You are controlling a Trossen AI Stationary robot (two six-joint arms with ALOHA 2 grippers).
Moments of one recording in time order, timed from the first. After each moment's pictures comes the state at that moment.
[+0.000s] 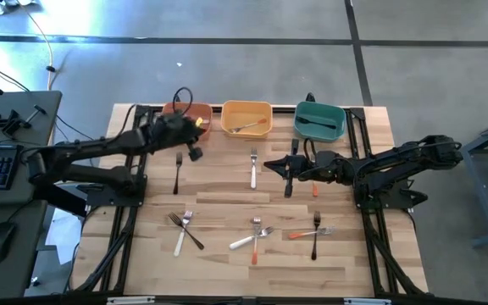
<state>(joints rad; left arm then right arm) 0.44 1.06 0.61 -0.10 -0.19 0.19 0.03 1.29 0.52 0.71 0.19 -0.13</state>
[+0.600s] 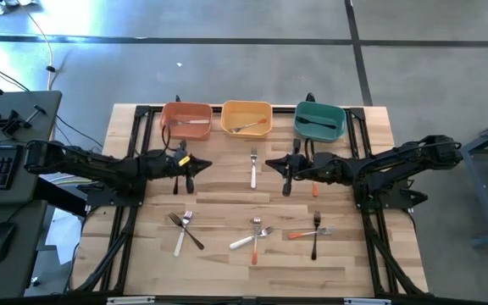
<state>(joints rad) 0.12 1.04 0.14 0.73 -0.12 -0.05 0.03 1.29 0.52 0.65 0.28 -0.10</state>
